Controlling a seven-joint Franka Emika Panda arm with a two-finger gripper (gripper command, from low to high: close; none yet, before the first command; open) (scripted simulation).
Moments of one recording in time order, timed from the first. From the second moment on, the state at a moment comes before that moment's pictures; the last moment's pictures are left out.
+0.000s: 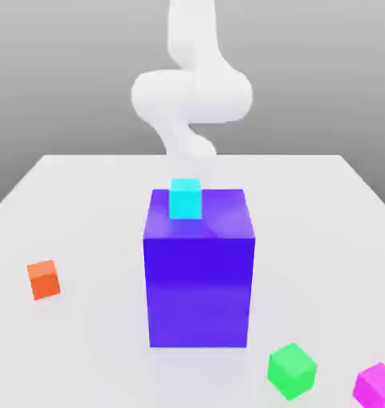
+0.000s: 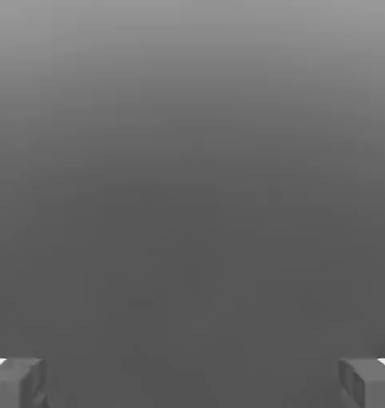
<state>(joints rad) 0.00 -0.71 0.03 -2.29 -0.01 2.32 0.81</state>
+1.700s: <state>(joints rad) 0.15 0.30 0.28 -2.32 -0.15 2.60 1.06</state>
